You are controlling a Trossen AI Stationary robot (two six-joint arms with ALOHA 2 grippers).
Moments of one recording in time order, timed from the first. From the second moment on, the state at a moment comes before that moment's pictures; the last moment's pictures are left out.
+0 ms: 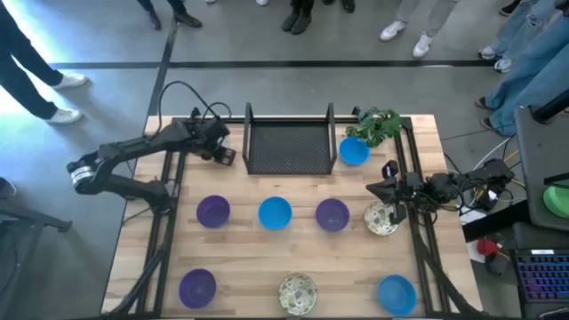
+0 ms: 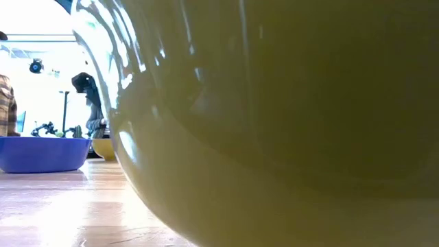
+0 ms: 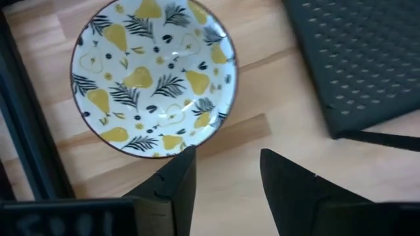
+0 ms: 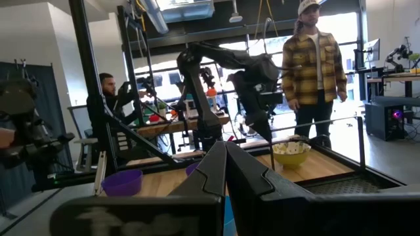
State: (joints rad) left arm 0.59 1.21 0.88 -0.89 -0.20 -0.59; right arm 0.34 0.09 0.01 0.33 0.40 0.09
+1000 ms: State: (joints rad) left arm 0.61 1.43 0.88 -0.82 -0.22 -0.26; right arm 0.34 0.09 0.01 0.33 0.40 0.11
